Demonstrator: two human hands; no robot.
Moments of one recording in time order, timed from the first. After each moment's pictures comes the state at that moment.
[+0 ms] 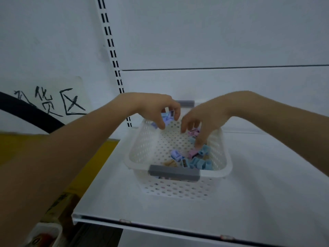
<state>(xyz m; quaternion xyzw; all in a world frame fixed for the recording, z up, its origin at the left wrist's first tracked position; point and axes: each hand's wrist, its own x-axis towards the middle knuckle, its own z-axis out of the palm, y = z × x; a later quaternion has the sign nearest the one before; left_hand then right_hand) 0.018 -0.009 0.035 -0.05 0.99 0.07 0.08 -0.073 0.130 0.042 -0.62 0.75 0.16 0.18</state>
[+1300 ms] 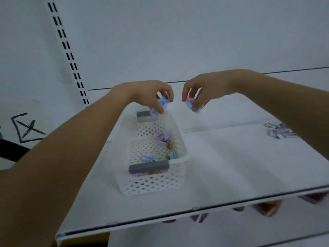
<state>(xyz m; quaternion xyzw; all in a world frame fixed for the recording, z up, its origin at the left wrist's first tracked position) -0.015 0.036 0.085 0.04 0.99 0.13 0.00 -0.104 0.218 0.094 -0.48 0.84 -0.20 0.16</state>
